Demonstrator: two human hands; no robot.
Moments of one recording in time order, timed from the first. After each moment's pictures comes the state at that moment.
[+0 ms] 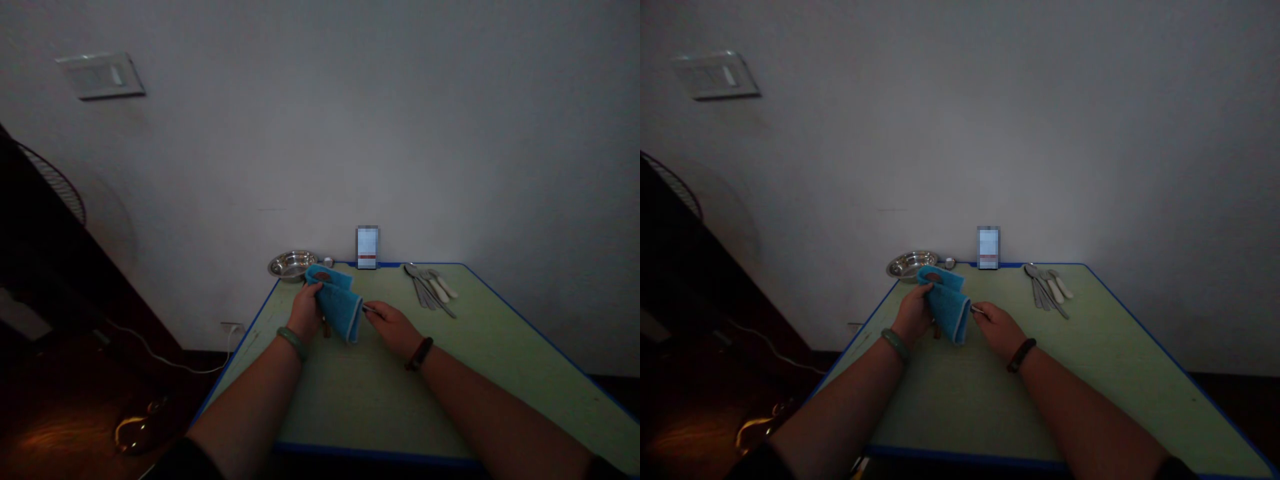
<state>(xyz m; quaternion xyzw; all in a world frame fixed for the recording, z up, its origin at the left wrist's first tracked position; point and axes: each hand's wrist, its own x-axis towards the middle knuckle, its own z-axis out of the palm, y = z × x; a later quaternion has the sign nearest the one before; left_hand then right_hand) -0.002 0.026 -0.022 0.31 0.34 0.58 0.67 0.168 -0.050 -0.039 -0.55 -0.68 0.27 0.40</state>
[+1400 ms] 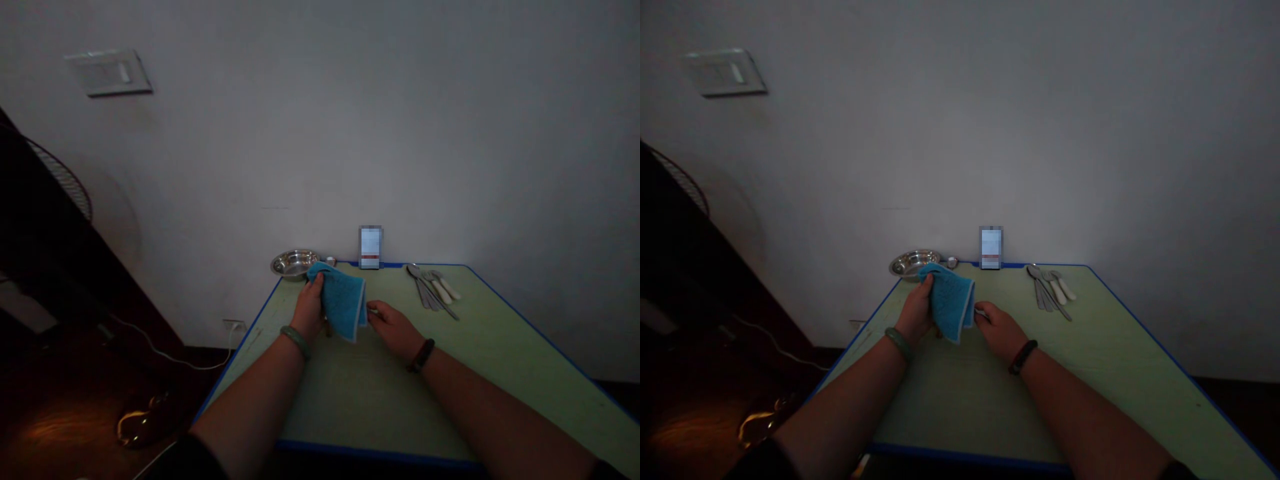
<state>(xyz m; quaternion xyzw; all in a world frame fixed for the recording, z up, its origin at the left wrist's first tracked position) 0.000 0.022 -0.021 0.35 0.34 0.58 0.65 0.166 -0.052 -0.039 -0.55 -0.68 0.28 0.40</state>
